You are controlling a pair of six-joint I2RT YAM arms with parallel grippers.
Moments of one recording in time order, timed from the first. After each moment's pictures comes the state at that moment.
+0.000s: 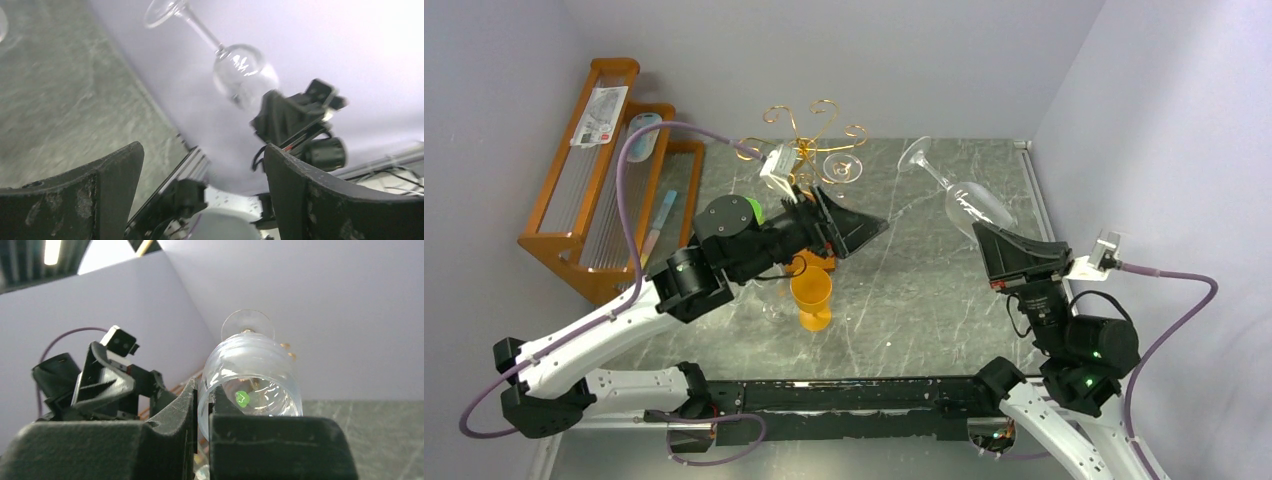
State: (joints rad) left arm -1.07 1.06 1.24 -0.16 -0.08 -0.85; right arm 0.61 0.26 0.71 0.10 0.10 0.54
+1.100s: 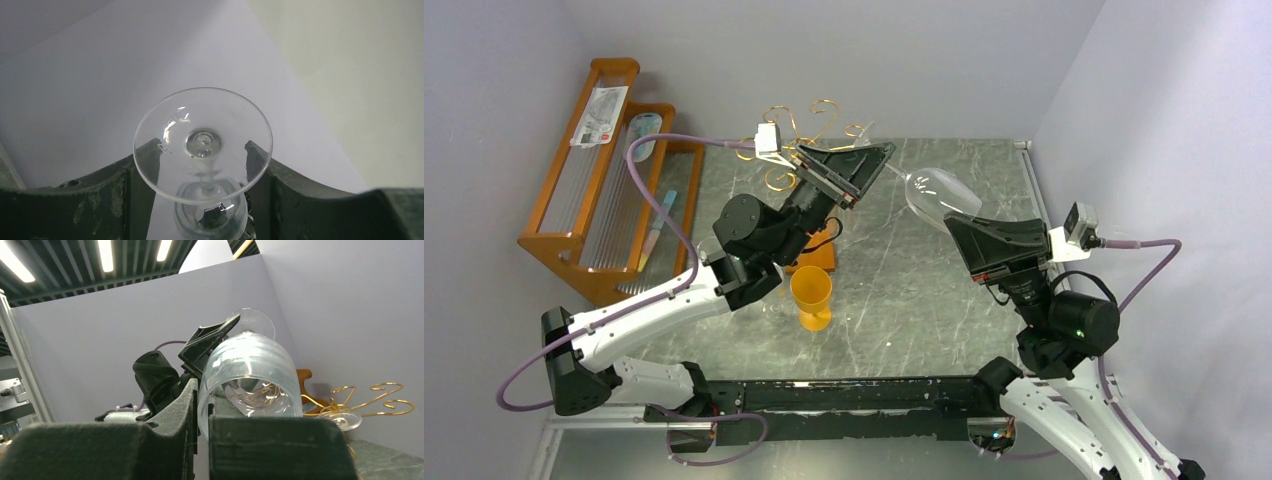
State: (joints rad) left arm -1.08 1.27 1.24 0.54 -0.31 -1.08; right arm 0.61 0.48 0.70 0.58 -0.21 0.68
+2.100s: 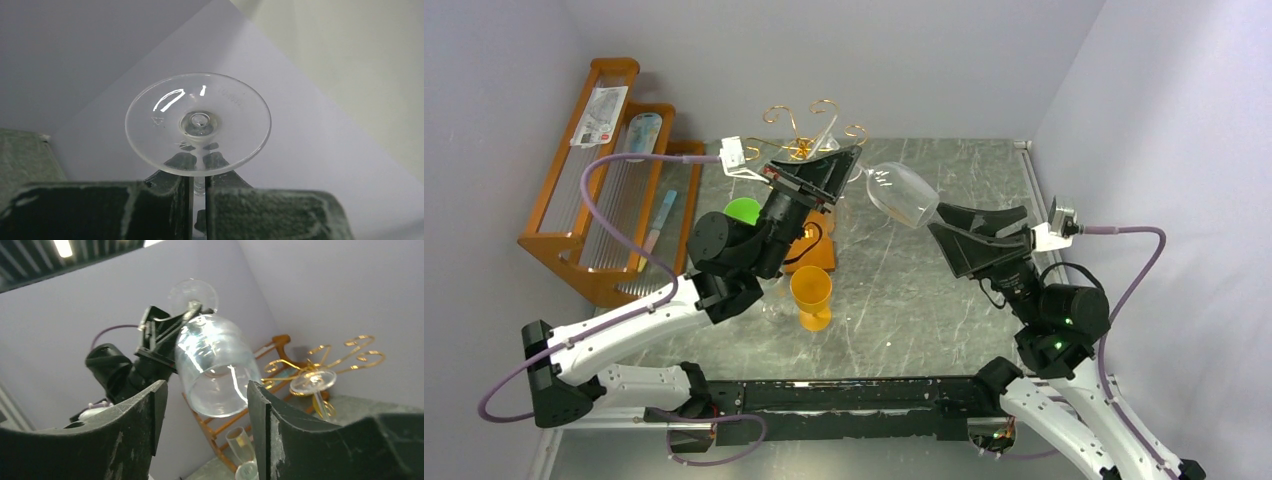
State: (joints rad) left arm -1.09 1.17 1.14 0.63 -0.44 -0.84; right arm 0.61 0.50 0.70 0.45 -0.18 0.68
